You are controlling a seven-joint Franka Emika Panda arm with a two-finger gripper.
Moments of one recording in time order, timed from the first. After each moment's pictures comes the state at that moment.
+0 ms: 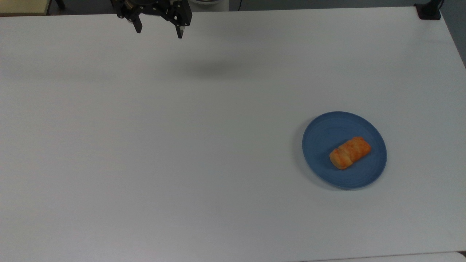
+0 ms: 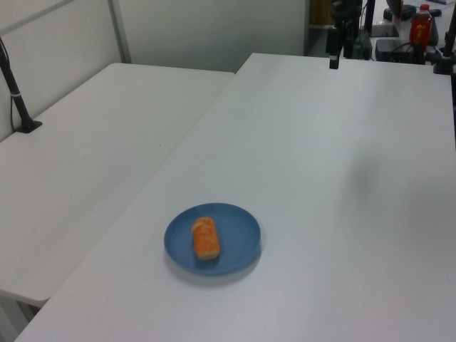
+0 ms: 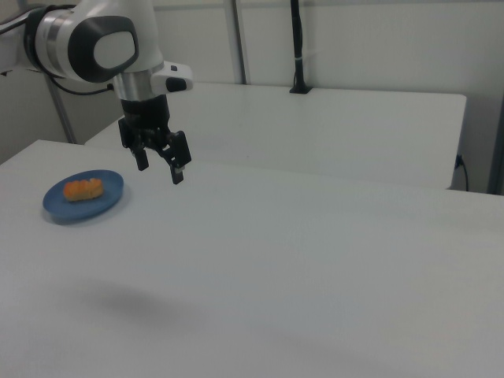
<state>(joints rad) 0.02 0.10 -0.07 -1.61 0.03 1.70 0.05</state>
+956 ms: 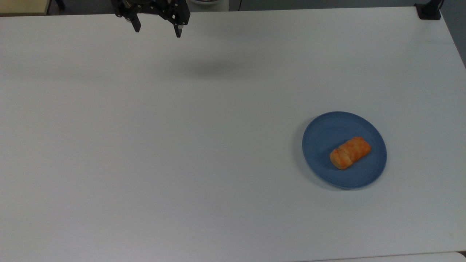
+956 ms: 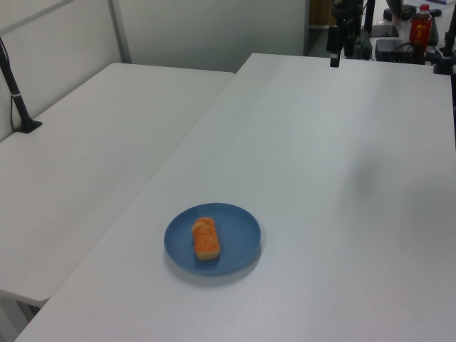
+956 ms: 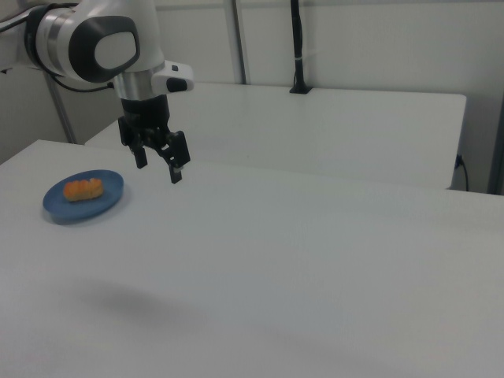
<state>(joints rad) 0.02 0.09 -0.08 -1.61 0.06 1.70 0.05</state>
